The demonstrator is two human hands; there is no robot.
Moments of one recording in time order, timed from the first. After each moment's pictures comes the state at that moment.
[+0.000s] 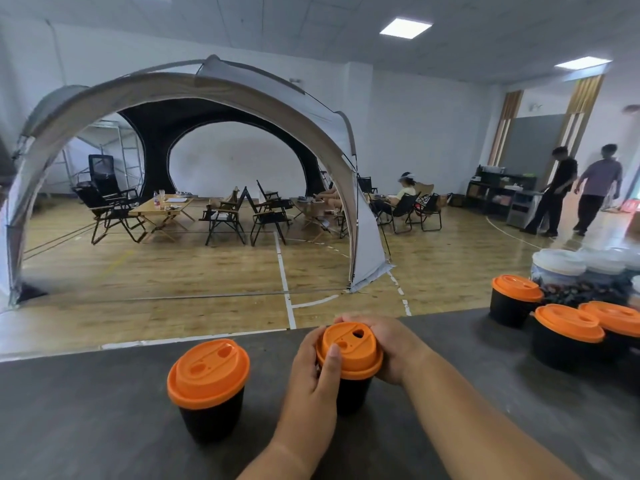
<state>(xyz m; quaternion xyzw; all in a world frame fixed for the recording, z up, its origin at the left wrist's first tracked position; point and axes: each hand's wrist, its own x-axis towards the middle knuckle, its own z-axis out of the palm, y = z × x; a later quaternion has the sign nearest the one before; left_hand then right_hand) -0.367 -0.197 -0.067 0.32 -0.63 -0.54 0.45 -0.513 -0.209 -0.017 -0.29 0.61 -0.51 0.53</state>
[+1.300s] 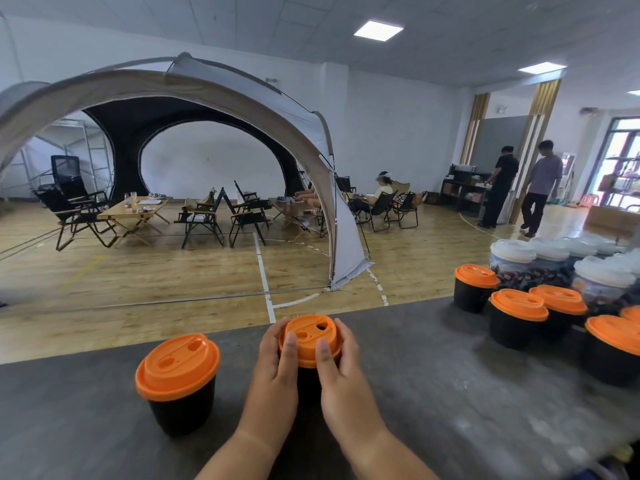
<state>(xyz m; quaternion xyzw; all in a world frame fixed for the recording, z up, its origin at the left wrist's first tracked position) -0.362 -0.193 -0.061 0.34 -0.62 -0.53 0.47 -0.453 -0.145 -0.063 -0.45 0.63 -0.57 0.27</state>
